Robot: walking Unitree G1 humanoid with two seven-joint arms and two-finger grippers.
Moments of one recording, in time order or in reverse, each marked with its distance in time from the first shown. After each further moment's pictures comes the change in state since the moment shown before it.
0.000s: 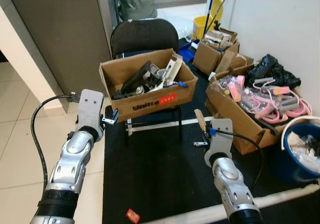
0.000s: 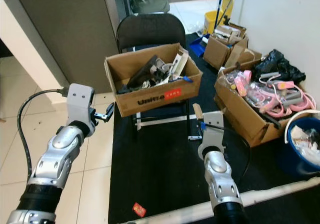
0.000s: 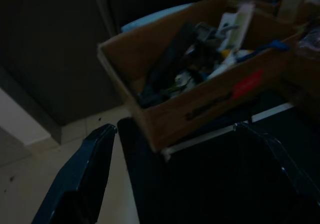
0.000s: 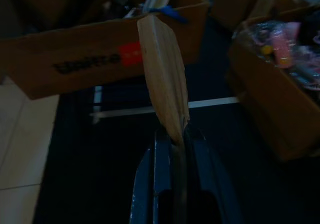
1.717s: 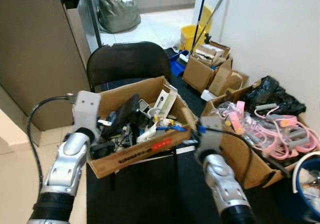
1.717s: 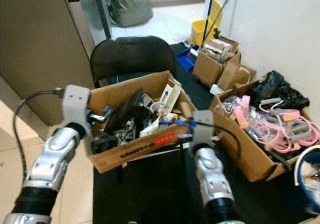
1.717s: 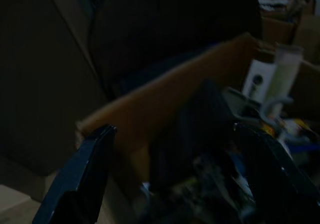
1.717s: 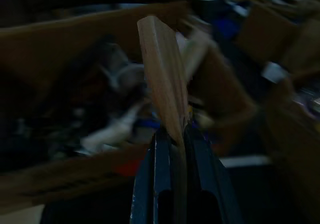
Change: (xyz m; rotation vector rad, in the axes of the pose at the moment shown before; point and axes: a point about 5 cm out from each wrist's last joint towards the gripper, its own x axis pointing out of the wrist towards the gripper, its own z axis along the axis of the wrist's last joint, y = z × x) left arm -0.004 0.003 0.002 0.014 -0.006 0.005; right arm 0.006 0.021 0.007 -0.017 -0.014 0.112
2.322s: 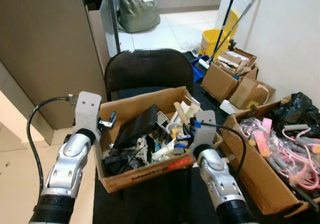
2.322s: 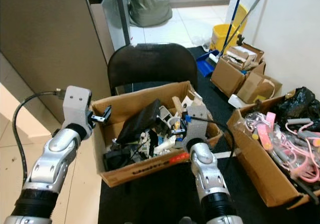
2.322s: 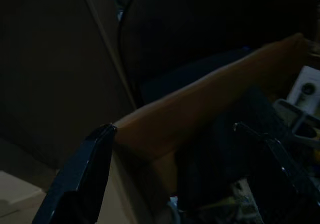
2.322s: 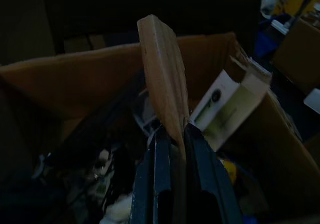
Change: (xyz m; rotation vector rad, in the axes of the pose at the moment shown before) left arm -0.003 -0.004 -0.005 0.002 0.020 -0.015; right arm 0.006 0.002 0.011 0.026 -0.027 0.020
